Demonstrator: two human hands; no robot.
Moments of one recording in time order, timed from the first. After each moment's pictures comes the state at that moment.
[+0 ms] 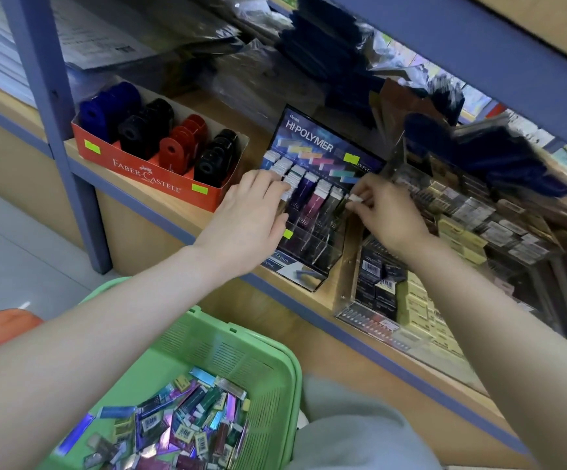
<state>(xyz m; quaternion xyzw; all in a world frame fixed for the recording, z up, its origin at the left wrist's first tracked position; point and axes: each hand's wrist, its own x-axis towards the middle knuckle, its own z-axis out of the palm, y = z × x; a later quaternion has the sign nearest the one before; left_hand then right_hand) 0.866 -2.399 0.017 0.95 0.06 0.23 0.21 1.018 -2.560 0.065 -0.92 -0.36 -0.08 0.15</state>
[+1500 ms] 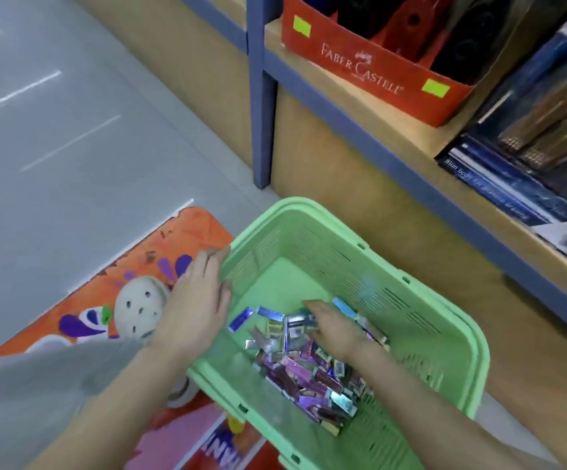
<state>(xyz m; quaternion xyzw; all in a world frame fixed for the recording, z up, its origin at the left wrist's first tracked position) 0.632 -2.335 -0.158 0.89 0.38 0.07 0.26 0.819 -2.485 -0.251 -0.78 -0.50 0.38 0.00</state>
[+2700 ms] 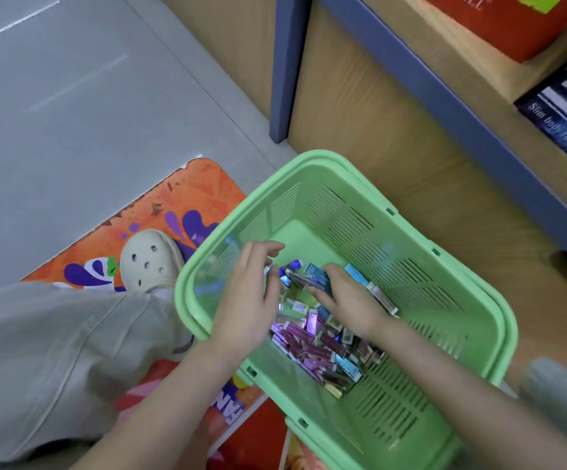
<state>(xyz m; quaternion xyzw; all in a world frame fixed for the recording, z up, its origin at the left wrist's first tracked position) 0.636 -2.383 -0.196 0.79 0.41 0.15 0.44 0.793 -2.479 -0.250 -0.77 -0.49 0.40 0.10</state>
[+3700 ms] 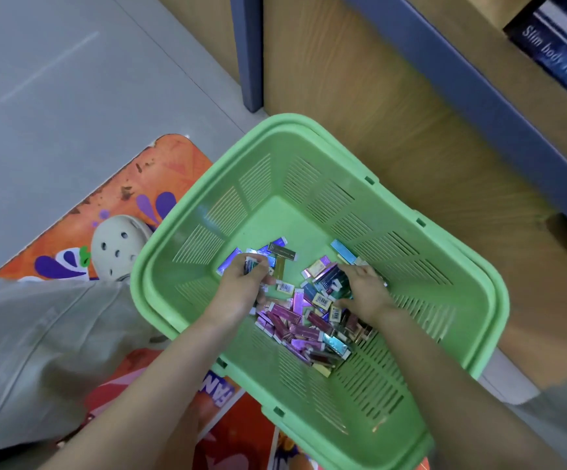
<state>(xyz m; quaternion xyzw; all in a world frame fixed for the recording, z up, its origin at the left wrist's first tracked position) 0.665 -2.399 -0.205 0.43 0.57 -0.01 0.70 0.840 -2.545 -0.314 -0.82 -0.39 0.42 -0.04</state>
